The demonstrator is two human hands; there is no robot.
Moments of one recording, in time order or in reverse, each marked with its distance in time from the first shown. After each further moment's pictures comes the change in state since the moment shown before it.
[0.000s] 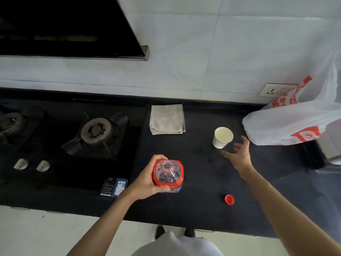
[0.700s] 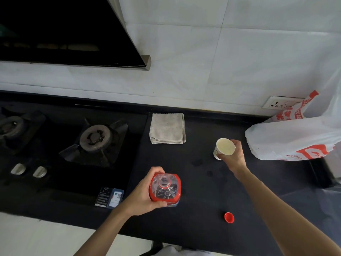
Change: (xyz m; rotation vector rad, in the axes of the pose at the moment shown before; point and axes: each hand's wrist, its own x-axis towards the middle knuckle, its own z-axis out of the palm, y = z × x) left_hand 0.002 0.004 0.002 0.060 0.014 0.023; right_hand 0.045 -0.013 0.020 0.016 -0.037 -0.076
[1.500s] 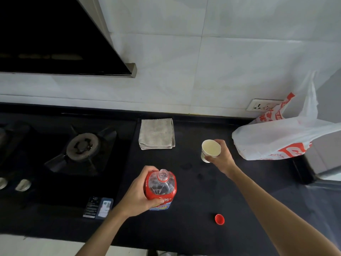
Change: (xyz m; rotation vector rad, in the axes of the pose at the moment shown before) left_hand 0.018 0.019 0.007 0.025 0.106 0.069; right_hand -0.004 -0.014 -0.012 -0.110 -0.141 -0.144
